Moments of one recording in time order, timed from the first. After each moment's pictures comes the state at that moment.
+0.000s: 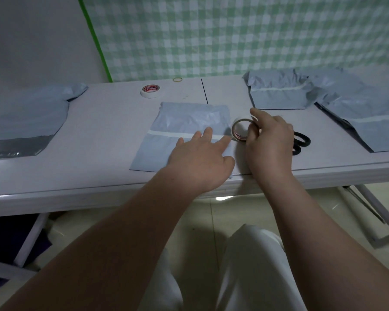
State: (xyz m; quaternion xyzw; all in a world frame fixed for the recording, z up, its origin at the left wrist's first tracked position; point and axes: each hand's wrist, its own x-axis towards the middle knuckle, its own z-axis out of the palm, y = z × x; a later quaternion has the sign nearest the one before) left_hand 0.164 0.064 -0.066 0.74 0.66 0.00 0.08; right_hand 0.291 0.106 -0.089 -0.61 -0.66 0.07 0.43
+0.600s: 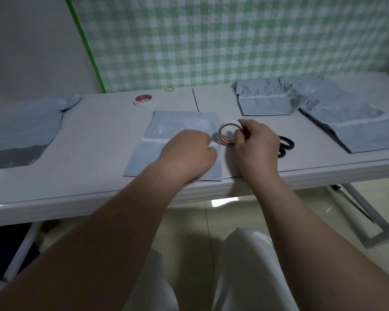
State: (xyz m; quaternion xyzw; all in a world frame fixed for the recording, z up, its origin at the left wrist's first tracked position) left_hand 0.160 0.075 -0.052 0.72 0.68 0.12 0.08; right_hand 0.291 0.110 -0.086 -0.62 -0.64 0.11 0.44
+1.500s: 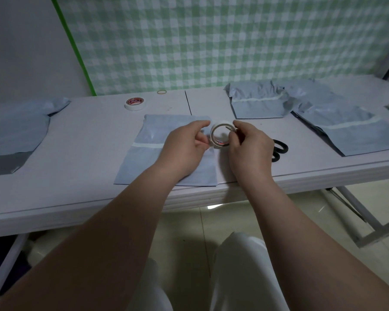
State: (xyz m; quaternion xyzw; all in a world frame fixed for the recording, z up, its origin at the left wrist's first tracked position) left_hand 0.156 0.104 -0.075 0.68 0.60 0.36 0.20; right_hand 0.290 0.106 -0.081 -0.61 -0.61 0.15 0.48
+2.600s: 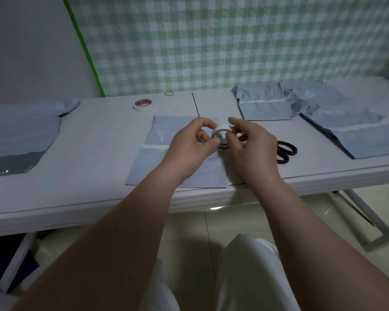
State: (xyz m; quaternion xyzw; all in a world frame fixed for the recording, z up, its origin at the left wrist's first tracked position) left_hand 0.151 0.098 -0.075 0.61 0.55 0.47 0.33; right_hand 0.284 0.101 -0.074 -0.55 -0.67 0.16 0.47
